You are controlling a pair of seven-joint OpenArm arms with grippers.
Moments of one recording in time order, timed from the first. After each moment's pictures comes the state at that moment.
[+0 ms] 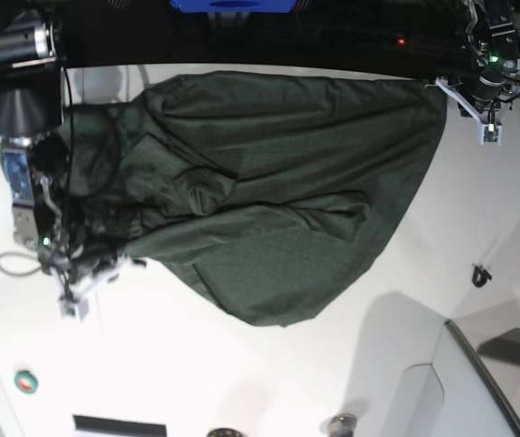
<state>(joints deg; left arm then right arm) 25.4 -13.5 -28.7 83.8 -0.1 -17.1 29.9 14.6 10.3 -3.0 63.1 24.1 3.0 -36.6</state>
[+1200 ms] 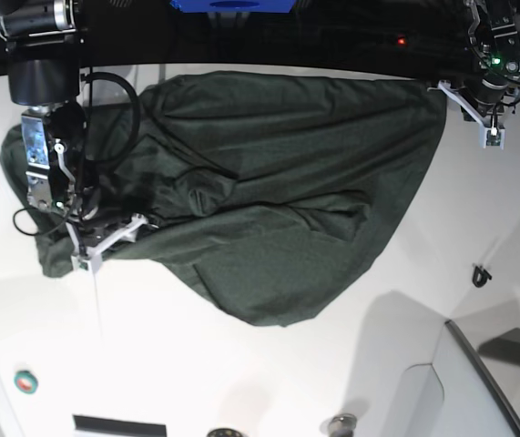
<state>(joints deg) 25.4 -13.7 -28.9 84.9 0.2 -17.1 29.9 7.3 6.2 1.0 63.1 24.1 2.8 -40.6</state>
